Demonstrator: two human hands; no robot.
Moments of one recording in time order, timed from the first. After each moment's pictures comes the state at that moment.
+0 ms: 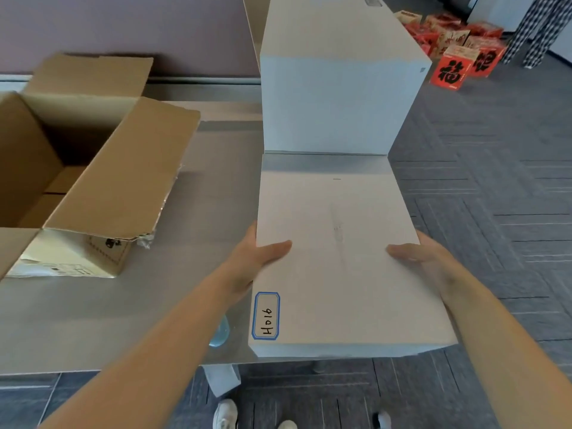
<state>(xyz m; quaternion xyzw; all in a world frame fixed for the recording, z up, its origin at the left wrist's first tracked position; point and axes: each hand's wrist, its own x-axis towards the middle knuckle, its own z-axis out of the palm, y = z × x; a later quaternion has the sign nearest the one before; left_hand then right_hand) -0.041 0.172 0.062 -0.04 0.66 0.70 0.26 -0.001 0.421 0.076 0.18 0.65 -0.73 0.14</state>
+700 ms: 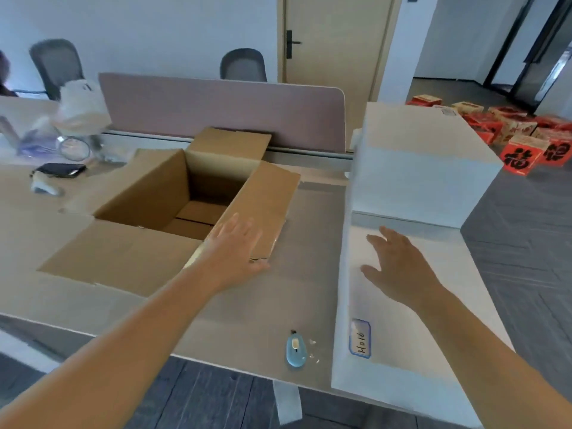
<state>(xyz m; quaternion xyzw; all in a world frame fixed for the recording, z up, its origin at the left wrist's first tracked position) -0.025 0.017 0.147 0.08 1.00 0.04 0.04 -0.027 0.269 0.145 -0.09 0.99 -0.07 0.04</state>
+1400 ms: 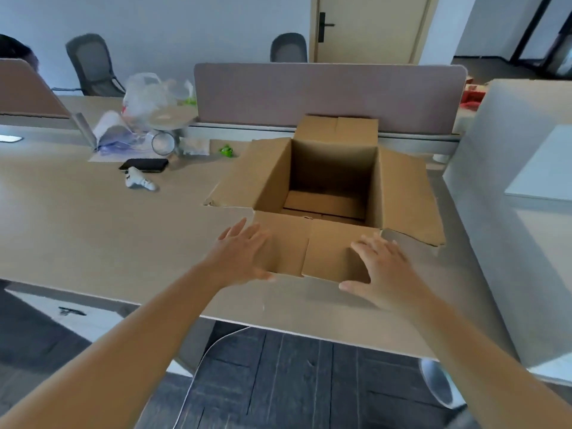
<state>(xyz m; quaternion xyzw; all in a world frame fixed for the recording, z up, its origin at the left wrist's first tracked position) -0.004 -0.294 0.118 0.12 0.99 0.00 0.11 0.015 -0.052 0.113 -0.14 0.98 -0.08 0.07</state>
